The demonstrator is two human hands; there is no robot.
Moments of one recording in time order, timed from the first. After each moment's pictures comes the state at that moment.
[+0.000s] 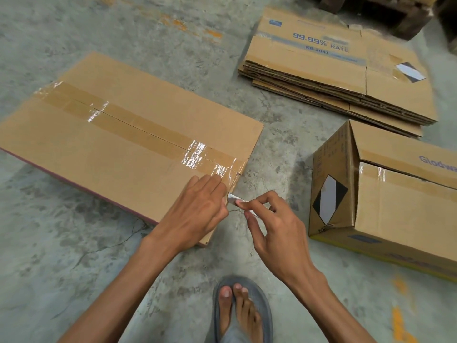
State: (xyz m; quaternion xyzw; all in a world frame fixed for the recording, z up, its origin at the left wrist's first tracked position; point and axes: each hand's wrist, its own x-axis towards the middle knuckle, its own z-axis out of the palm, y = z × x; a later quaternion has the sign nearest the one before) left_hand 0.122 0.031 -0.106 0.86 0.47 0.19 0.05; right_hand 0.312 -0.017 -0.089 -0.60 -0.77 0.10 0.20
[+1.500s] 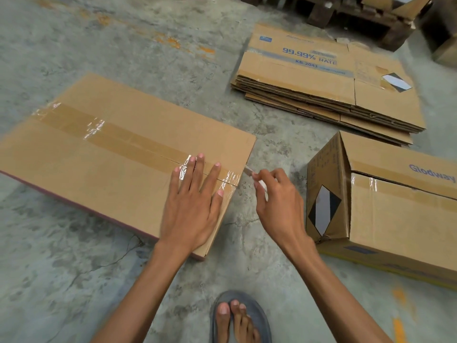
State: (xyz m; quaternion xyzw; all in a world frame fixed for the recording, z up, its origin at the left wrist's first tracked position) left_hand 0.134 0.049 -0.120 0.77 0.63 0.10 0.06; right_hand 0.322 0.058 -0.096 -0.67 -0.70 0.04 0.24
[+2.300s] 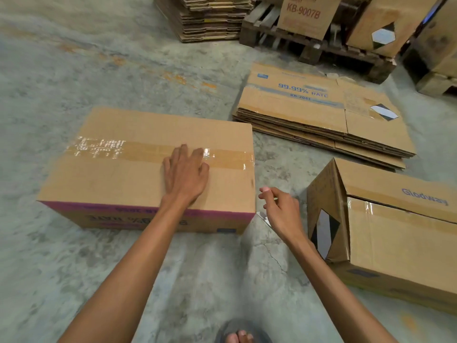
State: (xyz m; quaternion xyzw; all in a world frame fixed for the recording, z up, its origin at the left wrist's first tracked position) left_hand 0.106 0.166 -0.095 0.69 0.70 0.16 0.10; right_hand 0.331 0.094 -0.102 -0.71 -0.58 0.25 0.31
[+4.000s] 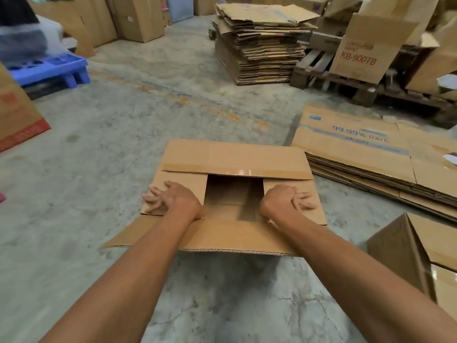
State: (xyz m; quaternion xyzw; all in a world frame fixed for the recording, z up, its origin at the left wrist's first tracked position) left_hand -0.019 0.193 -0.065 0.40 0.88 -0.13 0.23; right_hand 0.186 0.267 -0.100 -0.76 -0.55 0.16 -0.30
